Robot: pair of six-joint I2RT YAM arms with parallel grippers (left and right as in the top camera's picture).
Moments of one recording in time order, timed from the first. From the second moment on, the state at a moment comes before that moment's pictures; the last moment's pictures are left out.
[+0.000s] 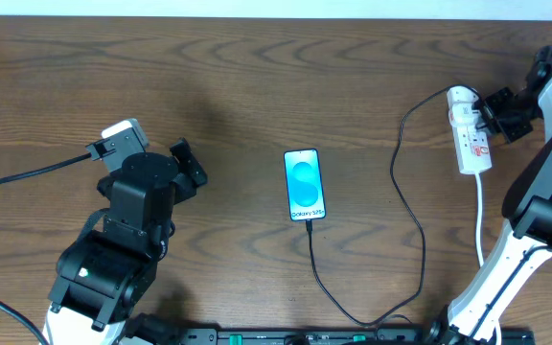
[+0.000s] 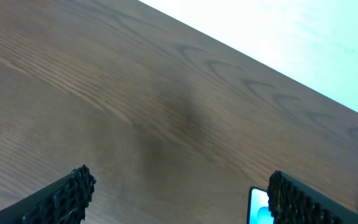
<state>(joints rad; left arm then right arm) -0.40 0.89 1.03 -0.79 -0.43 -0.67 -0.40 2.32 1.95 -1.07 -0.22 0.69</state>
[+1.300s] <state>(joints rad) -0.40 0.89 1.03 -0.79 -0.43 -0.67 -0.36 2.39 2.05 -1.14 -0.11 0.69</state>
